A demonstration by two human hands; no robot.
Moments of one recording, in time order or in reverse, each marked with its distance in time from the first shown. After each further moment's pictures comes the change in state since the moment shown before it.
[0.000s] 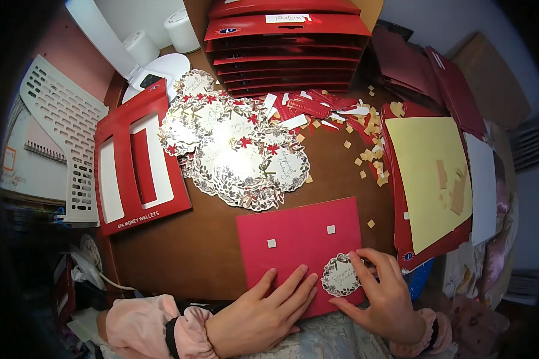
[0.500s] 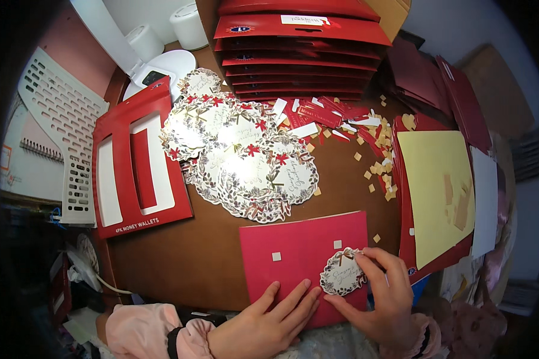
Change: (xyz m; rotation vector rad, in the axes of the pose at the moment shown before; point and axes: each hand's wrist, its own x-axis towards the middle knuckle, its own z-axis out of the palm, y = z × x) left_hand -0.001 0.001 0.011 0.060 0.114 -0.016; right_hand 0.025 -0.010 0.006 -0.099 0.237 -0.011
